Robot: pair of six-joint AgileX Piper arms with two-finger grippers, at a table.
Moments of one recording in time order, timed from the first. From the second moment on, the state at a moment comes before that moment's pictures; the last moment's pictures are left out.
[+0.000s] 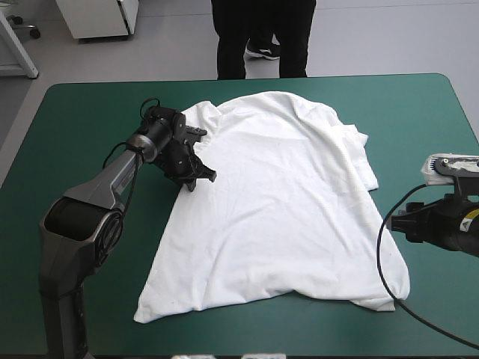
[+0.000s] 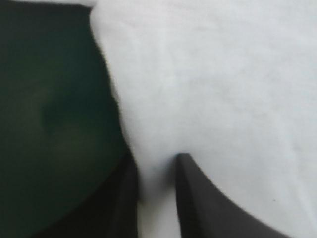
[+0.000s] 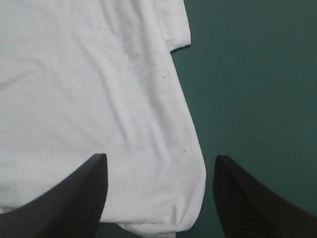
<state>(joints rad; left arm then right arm) -0.33 2.12 -1.77 -0.04 1.24 0.06 0.15 0.87 -1.17 -0.02 1.25 0.17</state>
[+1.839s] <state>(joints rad) -0.33 2.12 -1.78 -0.07 1.24 0.08 0.14 1.88 -1.38 0.02 1.05 0.19</state>
